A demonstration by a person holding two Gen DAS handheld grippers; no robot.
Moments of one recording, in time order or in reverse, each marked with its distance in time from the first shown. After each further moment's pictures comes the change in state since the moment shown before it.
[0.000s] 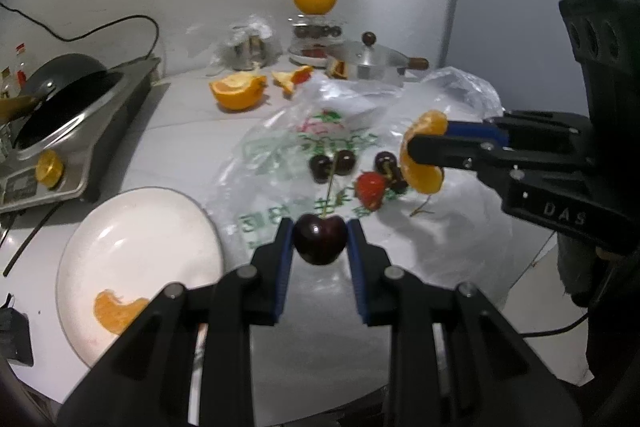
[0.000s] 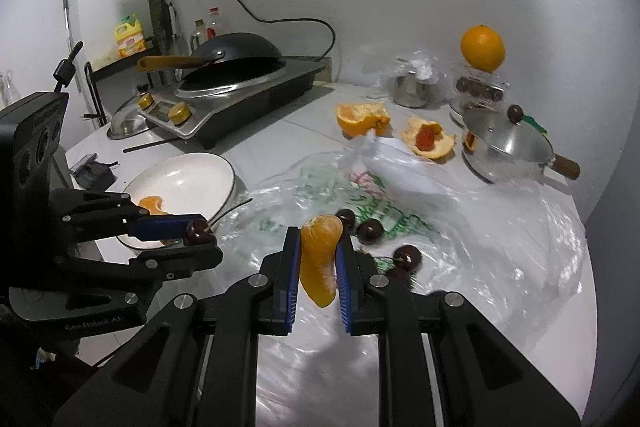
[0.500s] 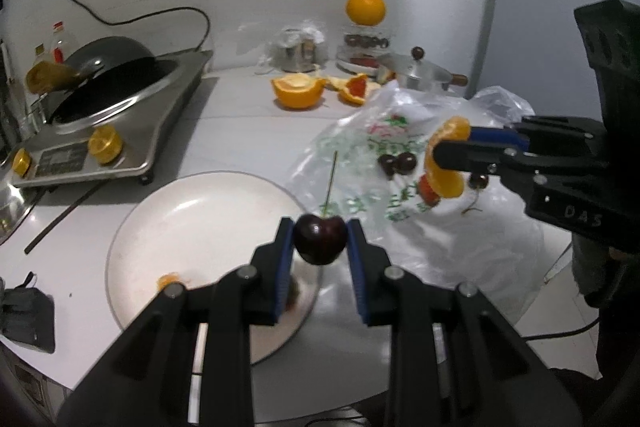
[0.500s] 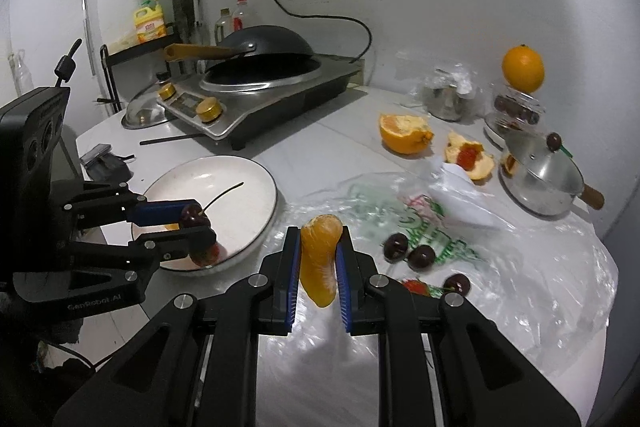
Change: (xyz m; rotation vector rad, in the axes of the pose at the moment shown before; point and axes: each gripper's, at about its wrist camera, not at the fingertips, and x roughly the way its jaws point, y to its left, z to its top) left arm -0.022 0.060 -0.016 -0.072 -0.033 0.073; right arm 0.024 0.049 0.023 -0.071 0.018 0.033
